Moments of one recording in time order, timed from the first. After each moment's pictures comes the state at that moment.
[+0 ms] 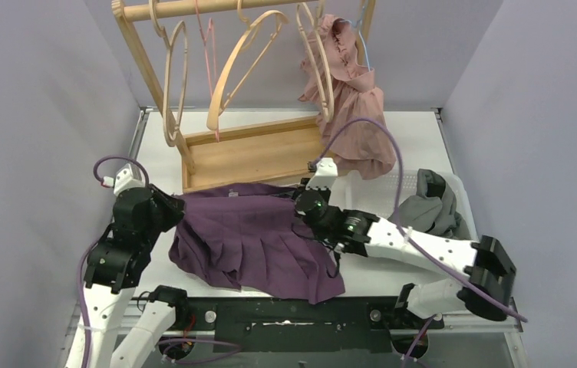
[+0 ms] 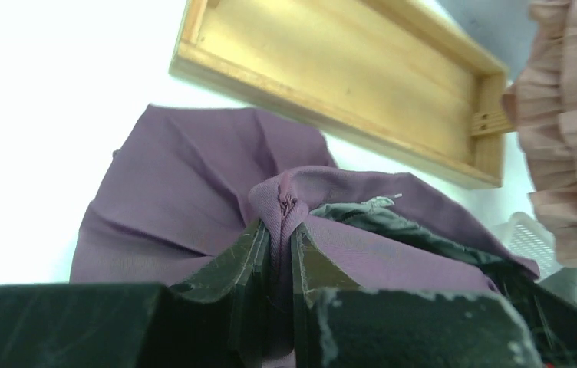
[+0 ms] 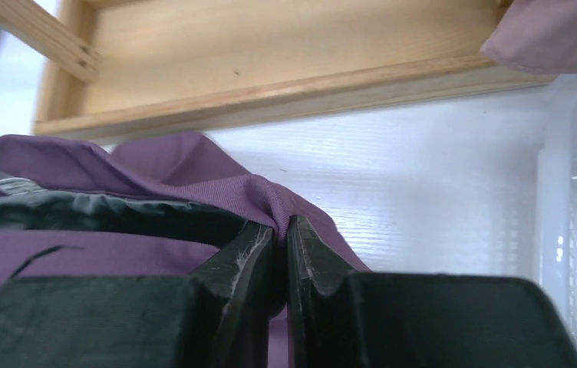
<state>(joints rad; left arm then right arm) -0.22 0.64 0.94 -0.86 -0.23 -0.78 1.04 1.38 0.99 -0.20 0.72 0.63</state>
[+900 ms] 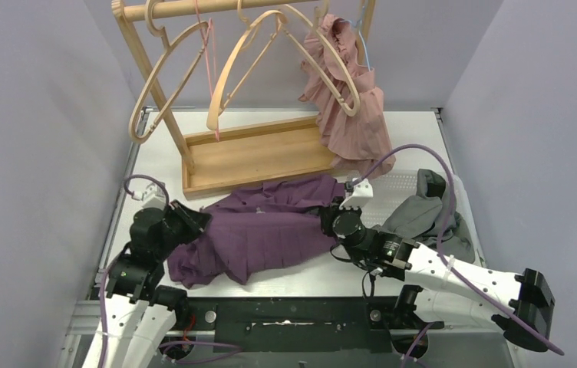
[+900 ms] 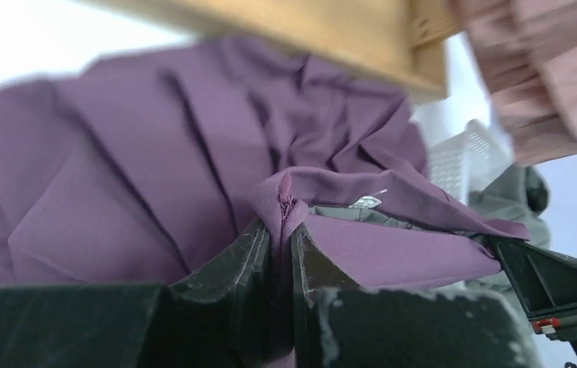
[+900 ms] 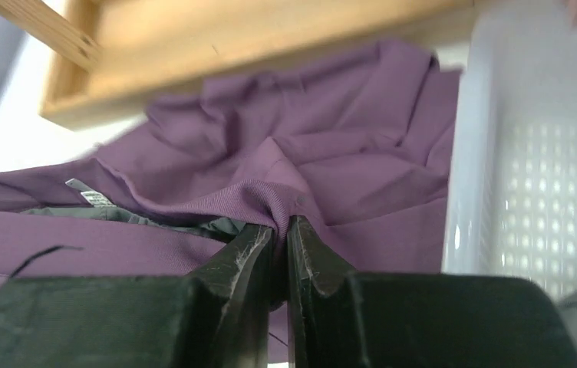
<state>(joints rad) -0.23 0.47 0.66 -0.59 0.05 -0.76 1.05 0.95 0.70 -0.17 0.70 0.66</state>
